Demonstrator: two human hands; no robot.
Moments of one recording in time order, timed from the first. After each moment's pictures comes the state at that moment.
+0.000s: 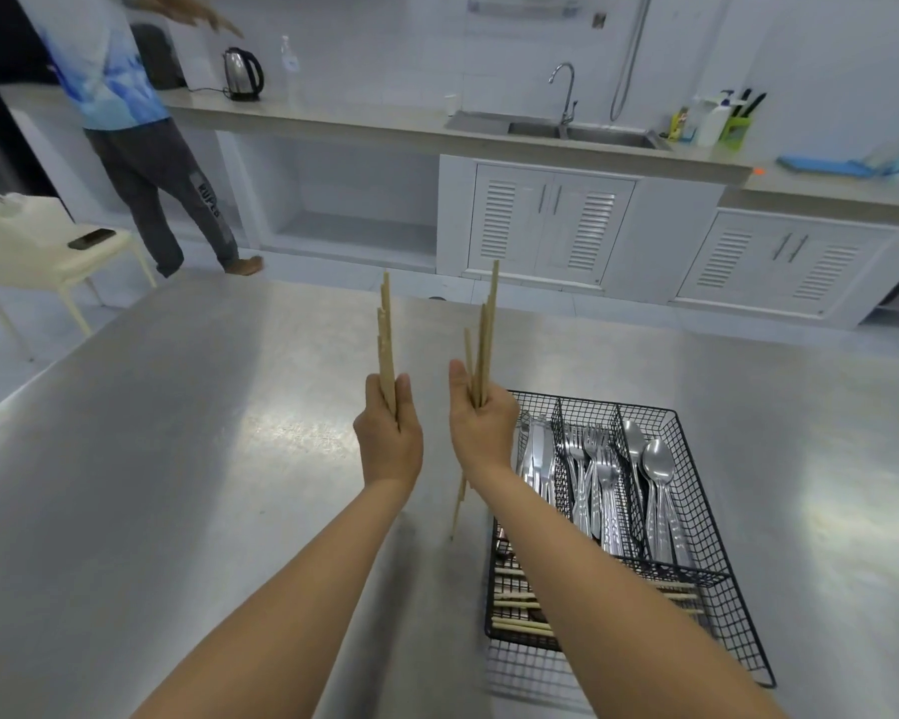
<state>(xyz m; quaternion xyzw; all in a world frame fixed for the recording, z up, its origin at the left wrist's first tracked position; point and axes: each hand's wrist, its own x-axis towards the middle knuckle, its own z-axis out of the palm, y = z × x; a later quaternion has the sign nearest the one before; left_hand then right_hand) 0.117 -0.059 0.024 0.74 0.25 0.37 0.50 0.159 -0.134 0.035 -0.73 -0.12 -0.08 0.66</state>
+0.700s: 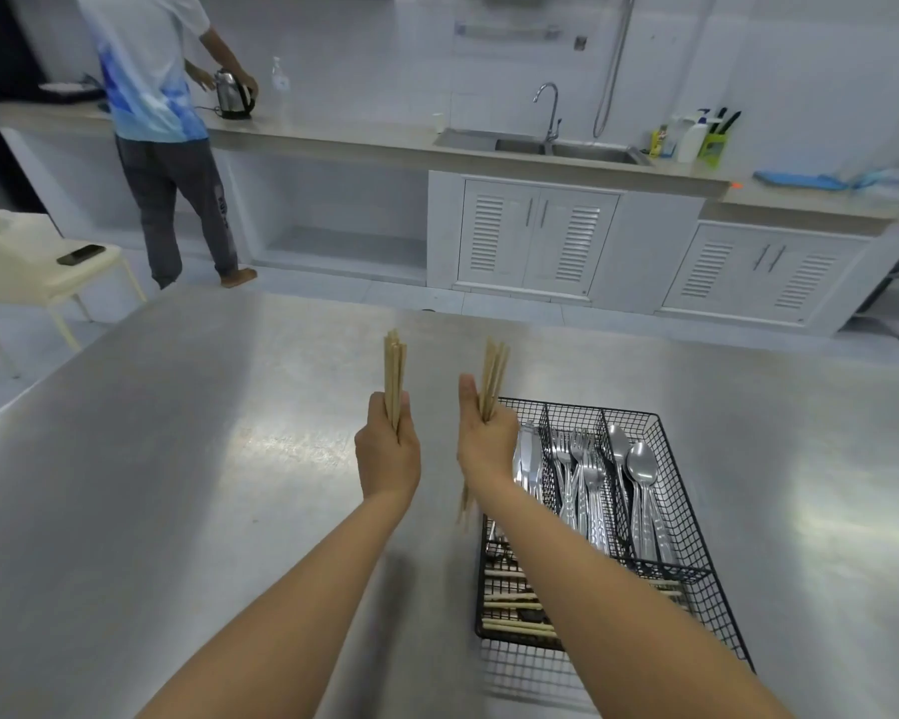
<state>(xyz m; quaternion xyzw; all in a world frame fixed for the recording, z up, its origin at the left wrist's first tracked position) 0.110 -0.069 0.020 0.77 0.25 0.33 0.48 0.152 -0.151 0.039 -0.72 -0.02 0.01 0.70</state>
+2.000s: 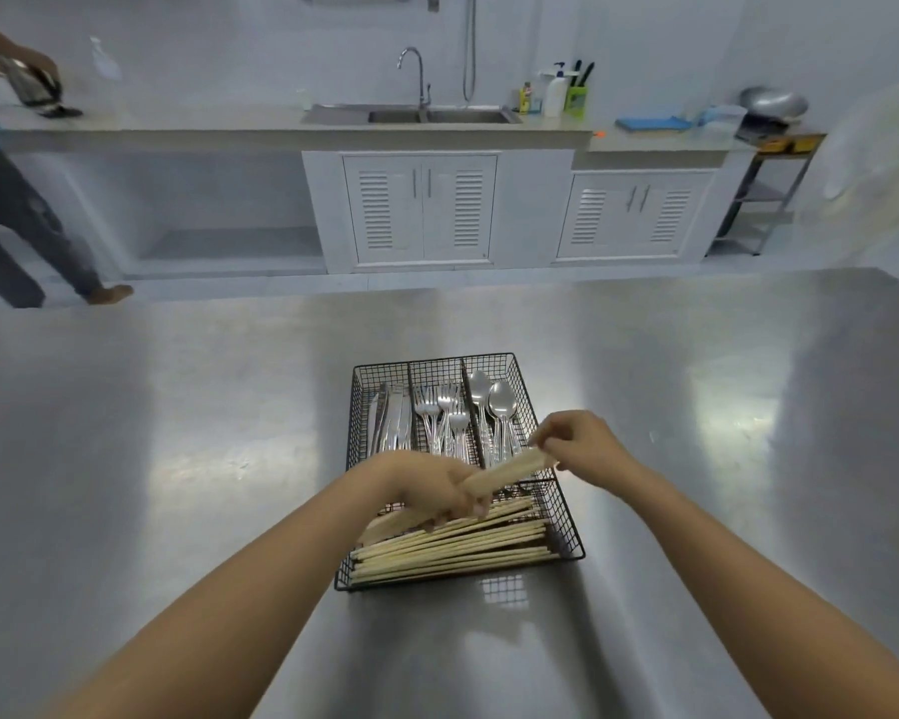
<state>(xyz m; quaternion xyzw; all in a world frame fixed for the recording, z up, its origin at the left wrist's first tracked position) 0.131 -0.231 0.036 0.84 -0.15 -0.42 0.31 0.168 -0.443 0.026 -0.91 -0.05 0.13 0.40</state>
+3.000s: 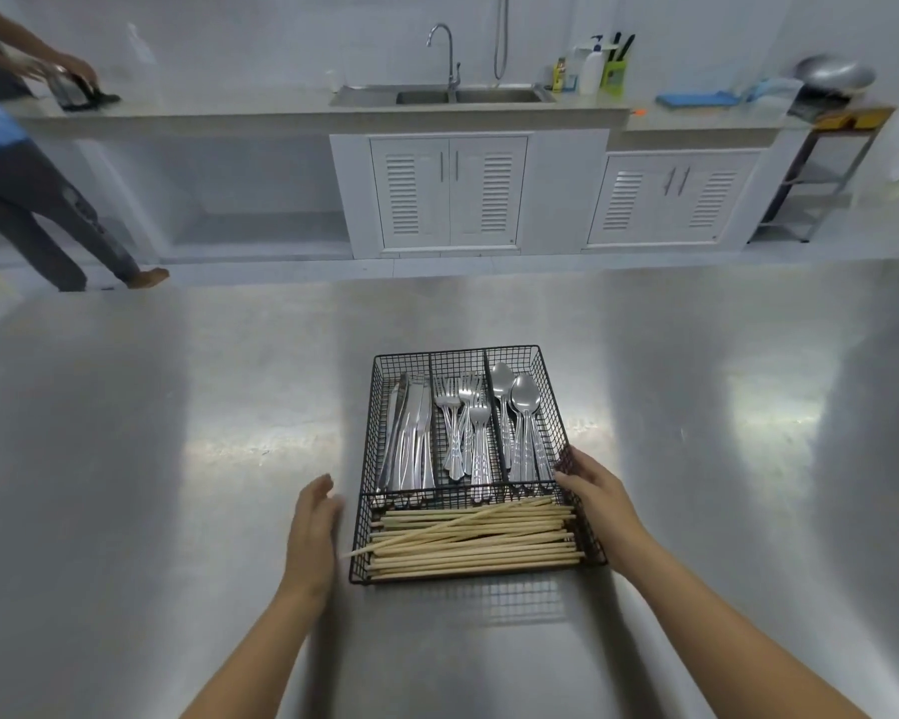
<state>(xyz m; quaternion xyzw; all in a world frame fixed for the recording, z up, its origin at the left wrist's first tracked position) 0.042 -0.151 -0.050 0.68 0.27 0.10 0.68 0.134 -0.438 -0.043 -0.74 0.07 0.12 0.66</state>
